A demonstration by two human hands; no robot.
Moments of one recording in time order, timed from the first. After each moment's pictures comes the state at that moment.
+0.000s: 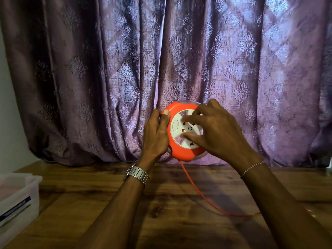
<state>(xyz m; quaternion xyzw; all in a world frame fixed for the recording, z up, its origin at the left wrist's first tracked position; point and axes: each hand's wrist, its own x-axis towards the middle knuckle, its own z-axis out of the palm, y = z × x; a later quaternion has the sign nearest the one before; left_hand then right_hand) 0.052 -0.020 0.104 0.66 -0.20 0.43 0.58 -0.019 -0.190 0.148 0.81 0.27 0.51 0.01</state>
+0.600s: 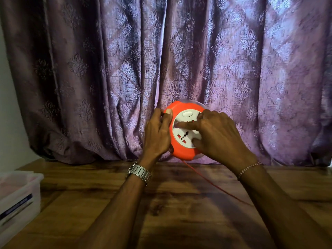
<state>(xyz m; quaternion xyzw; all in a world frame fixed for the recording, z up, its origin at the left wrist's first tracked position) 0.049 -0.021 0.103 0.67 -0.19 0.44 0.57 -0.020 -0.183 0.140 0.87 0.20 0.44 0.09</state>
